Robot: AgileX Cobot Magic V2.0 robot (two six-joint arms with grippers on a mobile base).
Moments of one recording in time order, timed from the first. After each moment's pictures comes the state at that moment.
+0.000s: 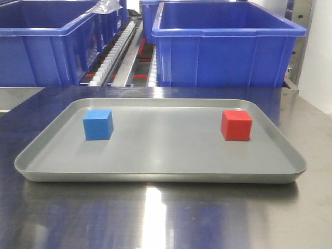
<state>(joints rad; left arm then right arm) -0.09 -0.01 0.01 0.00 -0.04 -0.01 0.00 0.28 -0.33 0.14 0.46 0.04</state>
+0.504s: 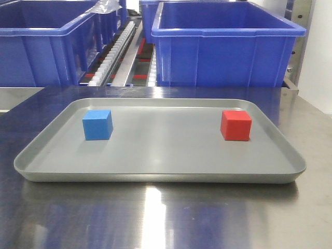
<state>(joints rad) -0.09 -0.01 0.01 0.00 -0.04 -0.01 0.01 0.84 -0.58 0.27 0.76 0.04</state>
